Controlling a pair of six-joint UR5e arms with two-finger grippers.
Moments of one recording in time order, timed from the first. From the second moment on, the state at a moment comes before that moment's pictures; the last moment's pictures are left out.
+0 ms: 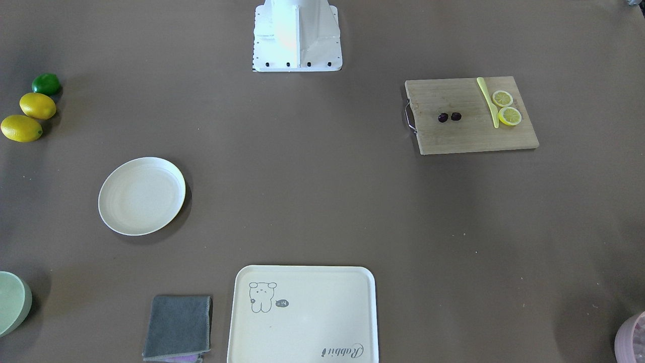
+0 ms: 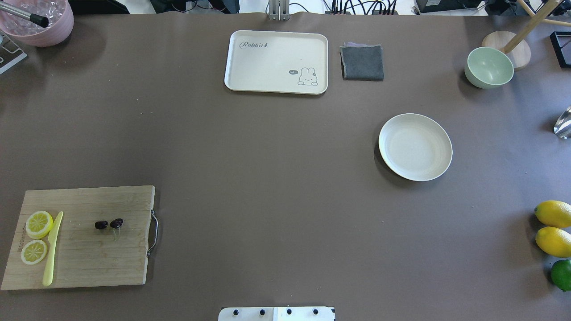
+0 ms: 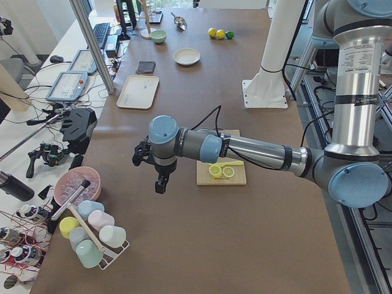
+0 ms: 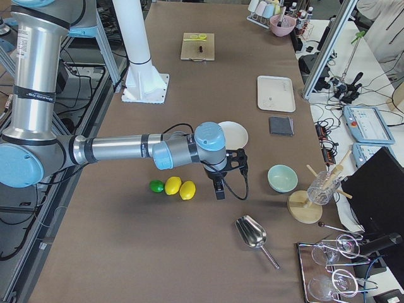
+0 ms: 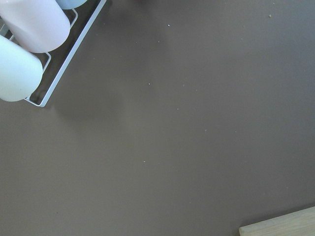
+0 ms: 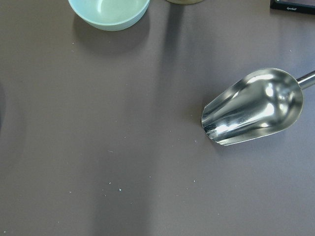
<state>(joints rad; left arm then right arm) -1.51 -1.55 -1.77 -1.60 -2.37 0.02 1.51 -1.75 1.85 -1.38 2.35 0.09</state>
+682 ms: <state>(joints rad) -1.50 -1.55 -1.78 -1.60 -2.37 0.03 1.51 -1.75 1.84 -1.38 2.35 0.09</state>
